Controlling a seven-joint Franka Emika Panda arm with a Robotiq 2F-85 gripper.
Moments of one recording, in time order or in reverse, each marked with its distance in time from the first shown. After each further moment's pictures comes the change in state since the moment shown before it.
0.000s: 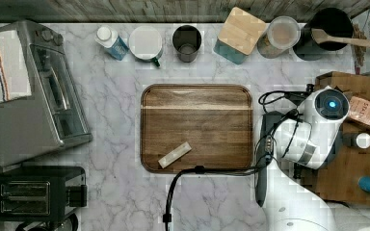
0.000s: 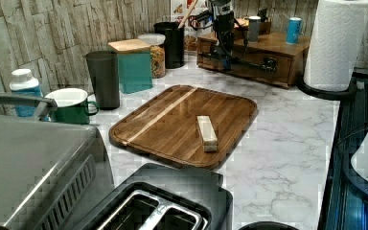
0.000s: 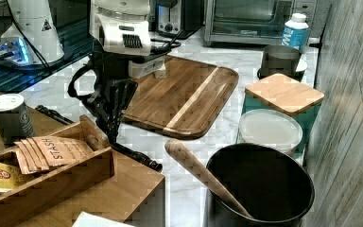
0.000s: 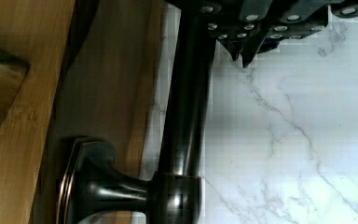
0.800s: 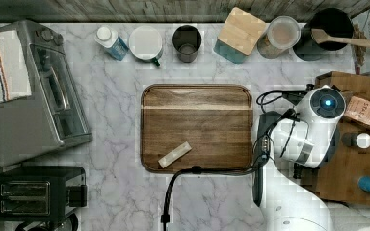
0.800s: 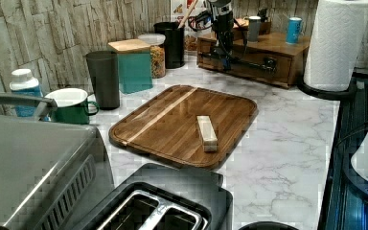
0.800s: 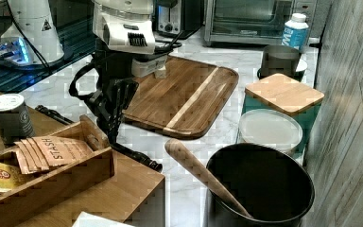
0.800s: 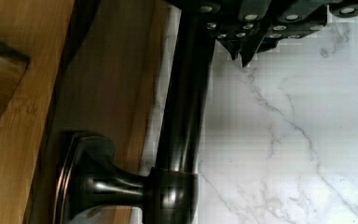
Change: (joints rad) arm 0.023 0.000 -0.017 -0.002 -0.018 0.004 0.002
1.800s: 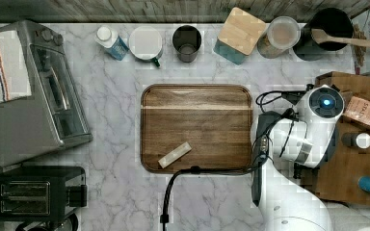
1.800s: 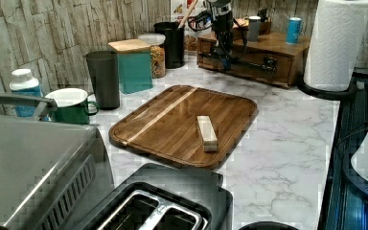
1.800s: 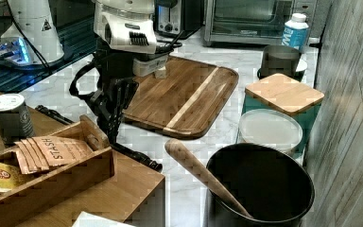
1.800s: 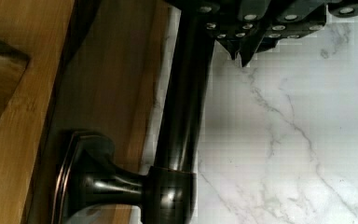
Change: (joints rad) arm 0.017 0.000 -0.014 -0.002 -0.004 -0.001 0.000
